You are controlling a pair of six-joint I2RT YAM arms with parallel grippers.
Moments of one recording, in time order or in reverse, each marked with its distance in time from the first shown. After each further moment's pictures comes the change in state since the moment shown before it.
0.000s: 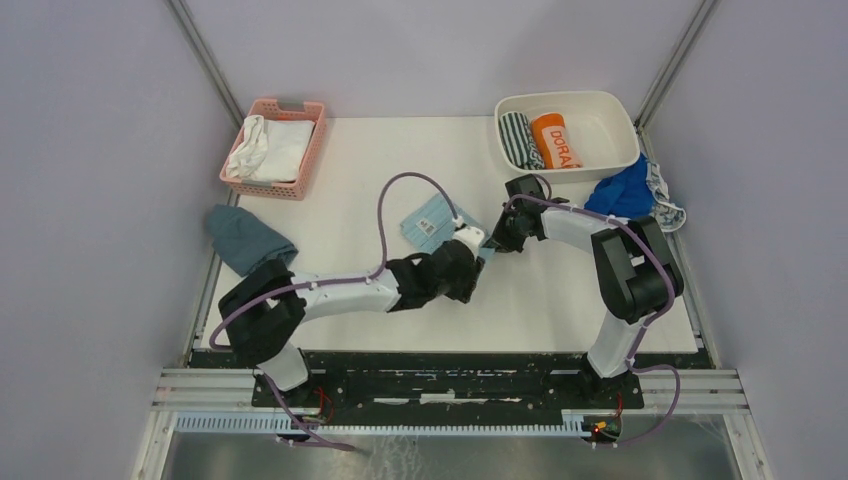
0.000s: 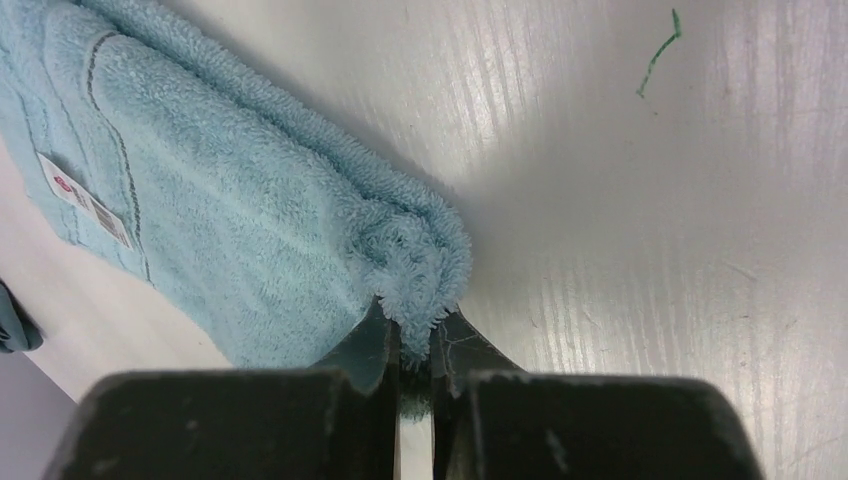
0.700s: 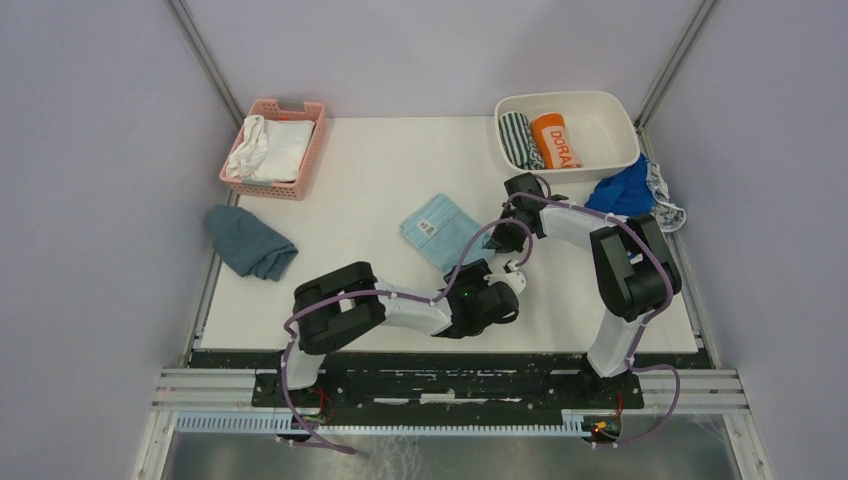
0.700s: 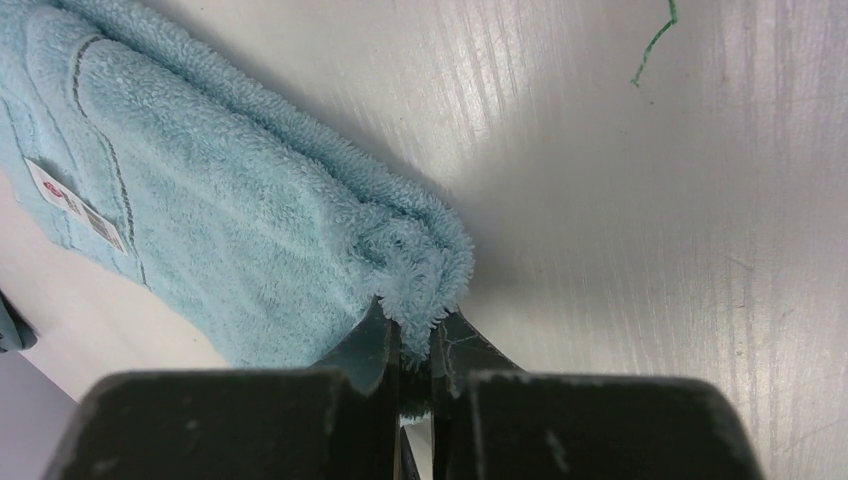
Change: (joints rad) left arm -0.258 0.344 0.136 0.087 -0.637 0.556; right arm 0.002 0.018 0.035 -0.063 -0.005 -0.002
